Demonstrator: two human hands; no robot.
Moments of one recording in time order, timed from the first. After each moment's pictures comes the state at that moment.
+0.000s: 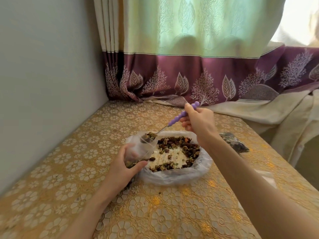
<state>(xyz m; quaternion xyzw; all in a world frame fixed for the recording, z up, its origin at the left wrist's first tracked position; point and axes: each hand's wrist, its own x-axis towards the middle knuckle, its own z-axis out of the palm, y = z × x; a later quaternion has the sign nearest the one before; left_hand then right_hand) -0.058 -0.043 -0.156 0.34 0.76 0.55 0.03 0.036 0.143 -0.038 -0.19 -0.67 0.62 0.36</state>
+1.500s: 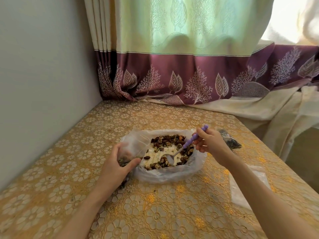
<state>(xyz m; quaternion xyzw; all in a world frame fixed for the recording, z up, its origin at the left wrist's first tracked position) -0.061 -0.044 -0.160 0.32 0.77 0.55 0.02 0.077 0.199 -0.097 -0.24 -0.71 0.61 0.25</state>
